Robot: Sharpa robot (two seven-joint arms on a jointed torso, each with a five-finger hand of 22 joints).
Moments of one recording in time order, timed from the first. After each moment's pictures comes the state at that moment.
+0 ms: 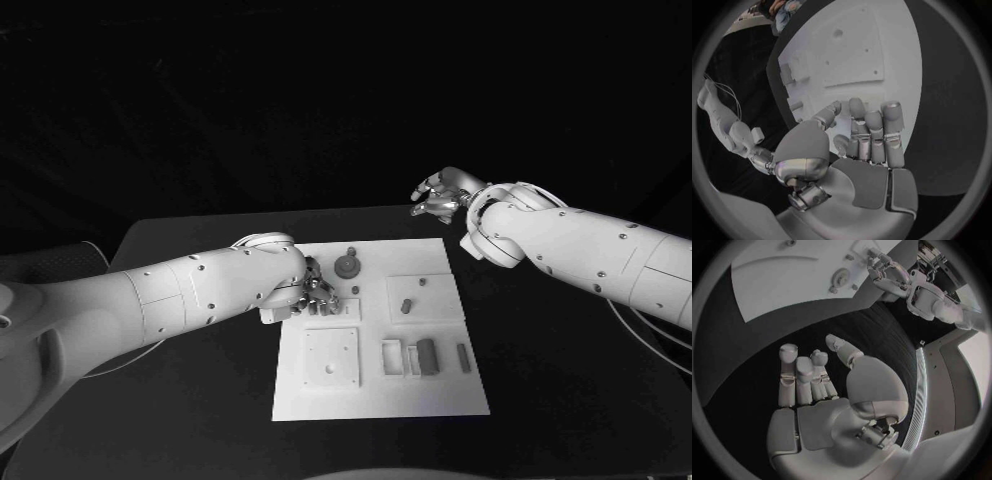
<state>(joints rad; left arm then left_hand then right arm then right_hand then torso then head) 1.28 -0.42 -0.24 1.12 -0.94 0.14 -0.59 0.89 -0.08 0.48 -0.15 0.19 0.95 0.05 0.63 0.58 1.19 -0.06 0.98 0.42 1.08 -0.16 1.45 0.40 0.02 1.25 -0.25 0.79 1.31 1.28 -0.62 -0.04 1.13 -1.10 -0.32 -0.18 1.07 -0.05 0.49 -0.29 0.33 0.77 0.17 0.24 0.51 1.03 0.07 1.19 0.89 1.14 -0.04 1.45 0.93 0.20 1.09 -0.01 0.96 1.31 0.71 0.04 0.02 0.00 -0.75</state>
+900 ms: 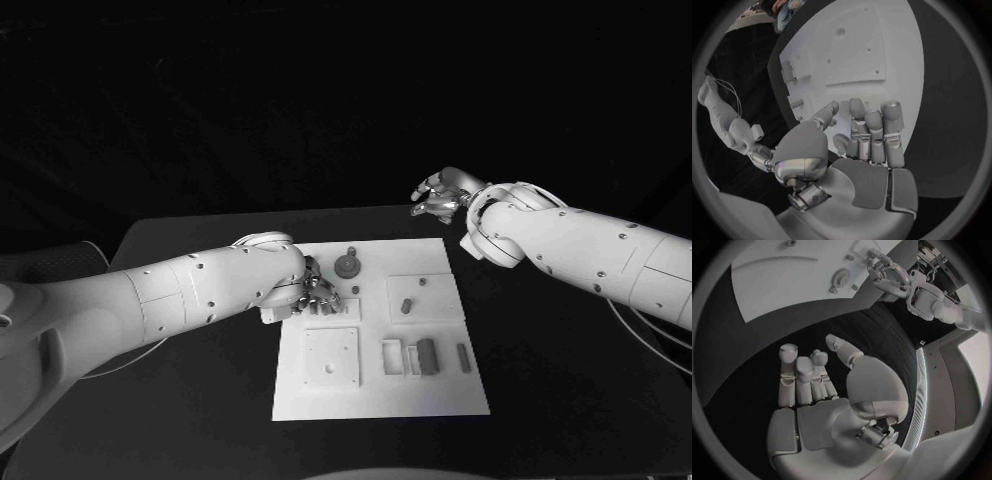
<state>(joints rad) 1.28 -0.42 -0.24 1.11 -0.91 0.13 -0.59 0.82 -0.12 0.42 -0.12 0.18 0.95 0.05 0.60 0.60 1.19 -0.06 0.98 0.42 1.08 -0.16 1.45 0.39 0.02 1.25 -0.25 0.78 1.31 1.28 -0.62 -0.04 1.13 -1.10 -0.32 -0.18 1.07 -0.05 0.49 -0.29 0.33 0.77 0.17 0.24 0.51 1.03 0.07 1.19 0.89 1.14 -0.04 1.45 0.93 0.20 1.09 -0.01 0.96 1.31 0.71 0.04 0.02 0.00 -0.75</state>
